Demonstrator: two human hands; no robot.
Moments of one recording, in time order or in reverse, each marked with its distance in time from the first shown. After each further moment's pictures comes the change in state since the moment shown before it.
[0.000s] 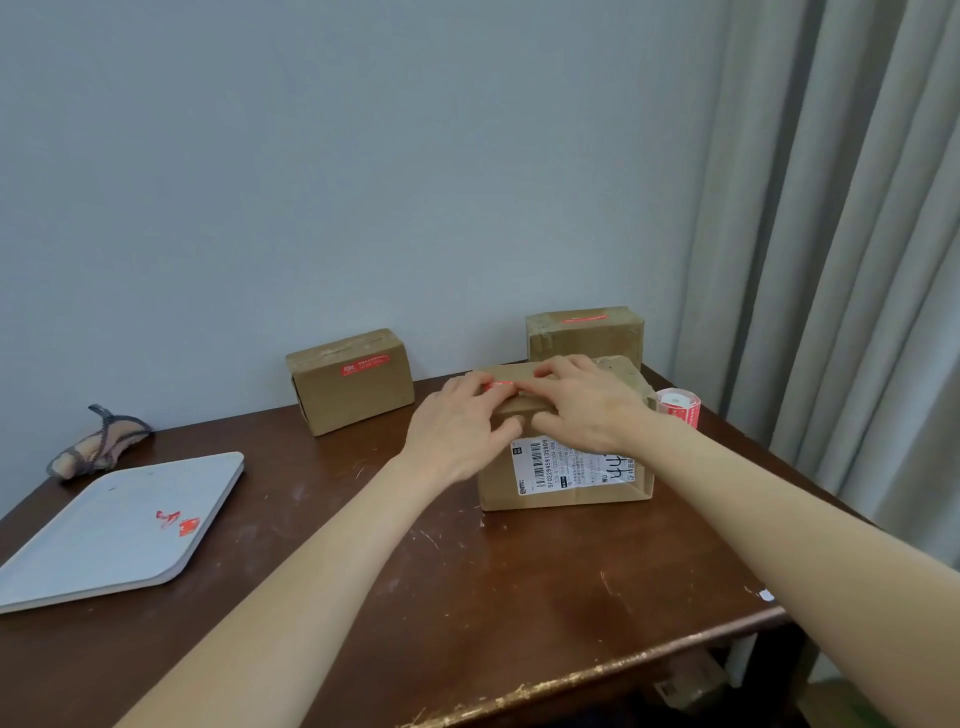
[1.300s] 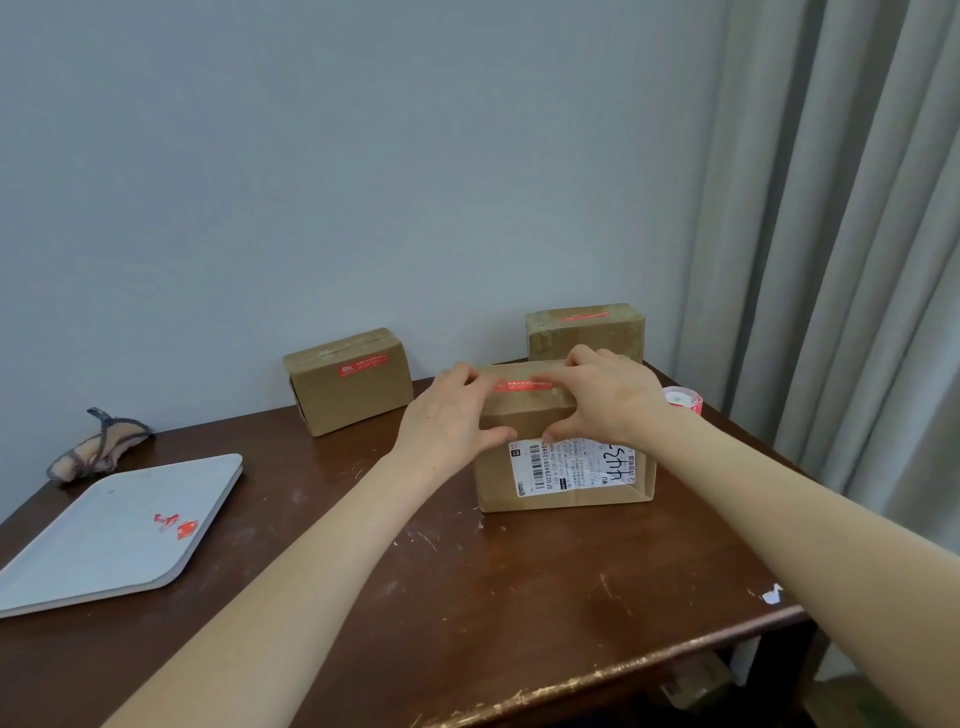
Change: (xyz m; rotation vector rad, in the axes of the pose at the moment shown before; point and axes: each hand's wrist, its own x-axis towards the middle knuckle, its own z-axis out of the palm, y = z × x) left_hand 0.002 -0.002 -0.010 -0.049 0.025 -0.029; right_hand 0.001 0.013 -0.008 -0.139 0.009 0.107
